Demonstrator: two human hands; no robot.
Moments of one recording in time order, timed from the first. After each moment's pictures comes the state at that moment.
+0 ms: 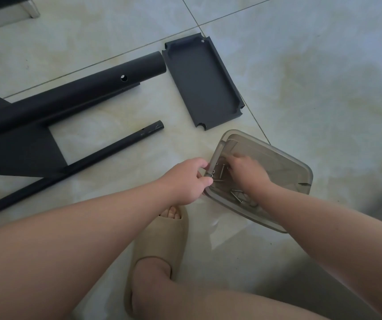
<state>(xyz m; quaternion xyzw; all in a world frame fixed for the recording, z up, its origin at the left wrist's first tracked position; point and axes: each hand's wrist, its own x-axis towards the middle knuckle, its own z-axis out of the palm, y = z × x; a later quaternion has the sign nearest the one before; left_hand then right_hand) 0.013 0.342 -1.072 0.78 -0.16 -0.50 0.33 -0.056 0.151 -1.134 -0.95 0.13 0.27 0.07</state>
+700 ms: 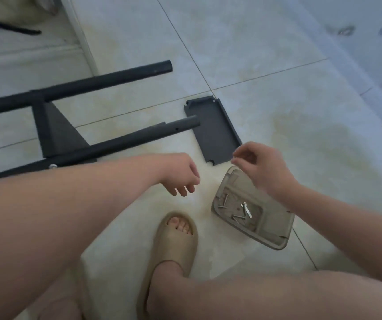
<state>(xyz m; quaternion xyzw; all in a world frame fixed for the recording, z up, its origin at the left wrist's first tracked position) 0.075 0.396 -0.935 0.78 -0.19 -0.54 0.25 -0.027 0.198 -0.929 -0.92 0.17 0.01 0.35</state>
